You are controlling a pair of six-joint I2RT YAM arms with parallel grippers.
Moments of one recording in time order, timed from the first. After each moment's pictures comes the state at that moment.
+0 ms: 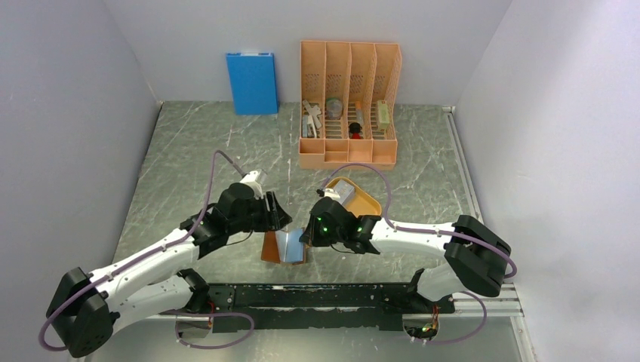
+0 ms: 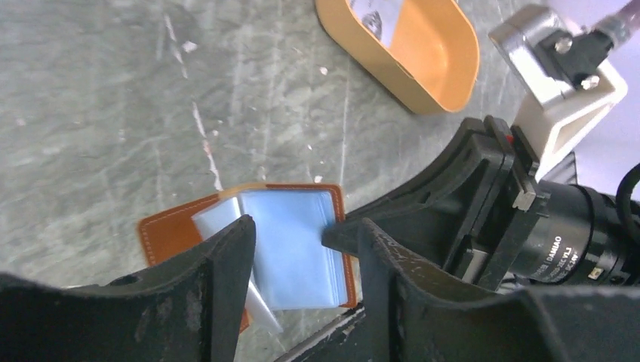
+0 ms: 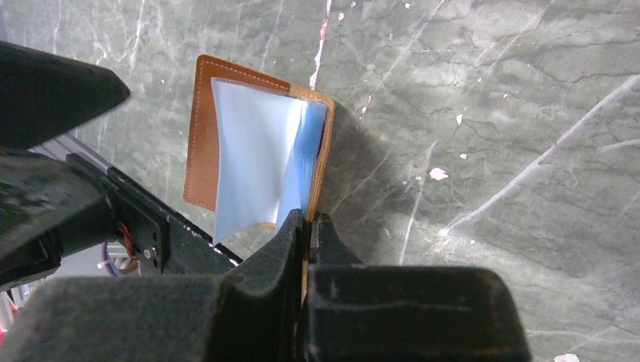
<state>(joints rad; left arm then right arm) -0.75 0.94 0.55 -0.20 0.02 -0.75 1.04 1.41 0.68 -0.04 0.06 0.92</state>
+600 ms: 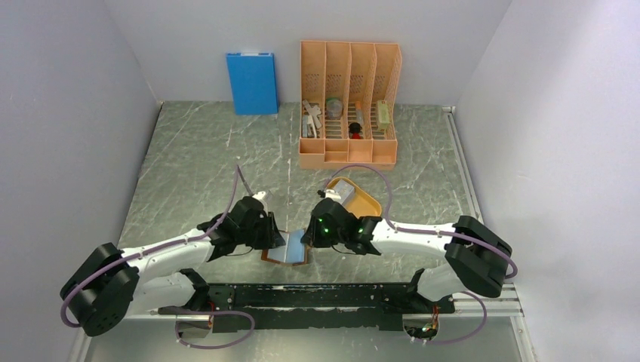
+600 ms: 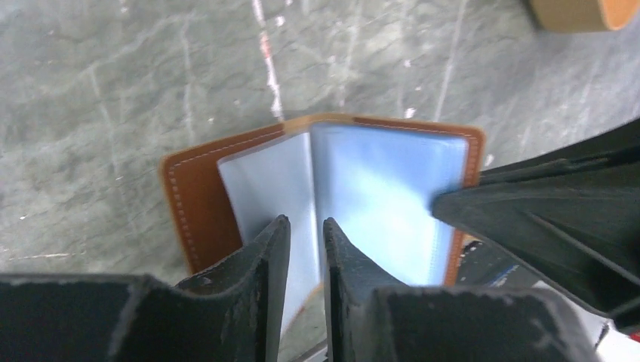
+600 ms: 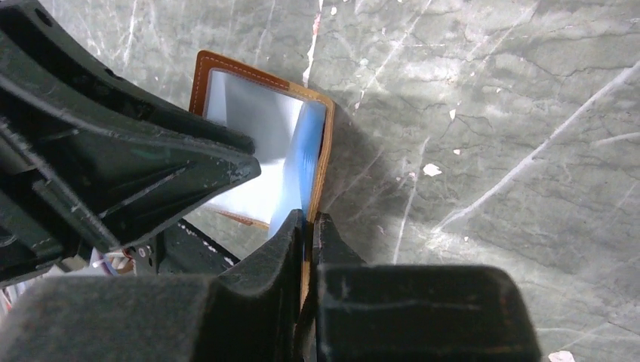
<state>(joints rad) -0.76 1.12 0.40 -0.07 0.13 -0.78 1.04 1.41 0.67 -0.03 0.06 0.92</state>
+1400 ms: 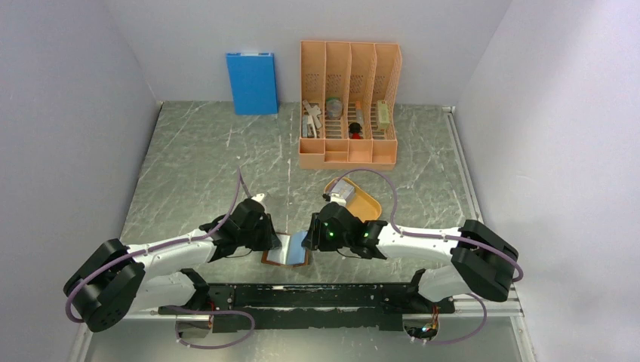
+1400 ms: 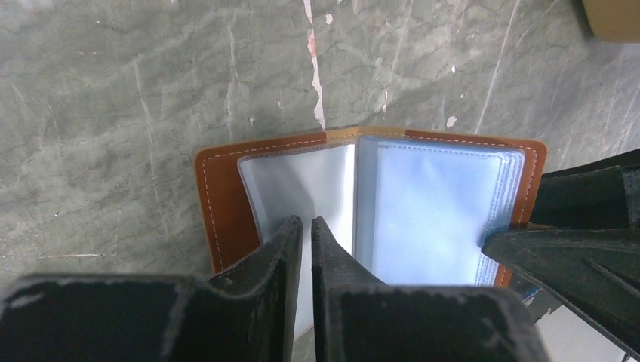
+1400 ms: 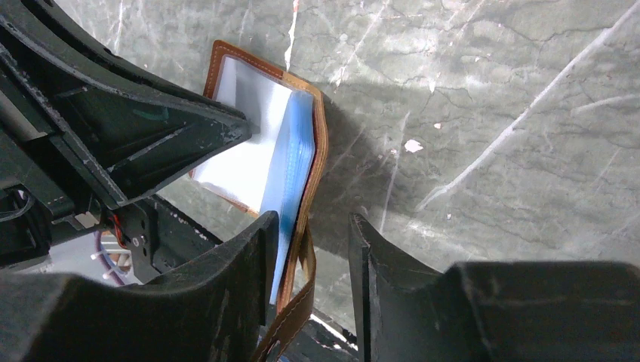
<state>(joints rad) -0.76 1.16 0.36 -0.05 0.08 -0.78 1.04 1.36 0.60 -0.01 0.05 0.94</state>
